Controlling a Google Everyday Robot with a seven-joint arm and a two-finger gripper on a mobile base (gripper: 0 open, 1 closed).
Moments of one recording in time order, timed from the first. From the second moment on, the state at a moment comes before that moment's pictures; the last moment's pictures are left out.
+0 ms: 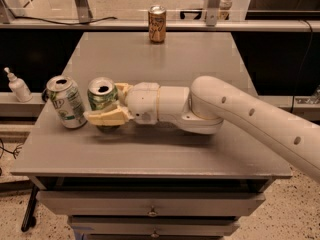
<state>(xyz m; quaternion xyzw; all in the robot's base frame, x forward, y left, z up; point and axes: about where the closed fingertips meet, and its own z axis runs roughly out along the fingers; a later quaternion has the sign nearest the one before) 0.511 0.141 0.879 -0.50 0.53 0.43 0.54</state>
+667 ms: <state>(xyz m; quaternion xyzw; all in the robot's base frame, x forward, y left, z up) 0.508 0.147 0.872 -0.50 0.54 0.43 0.53</state>
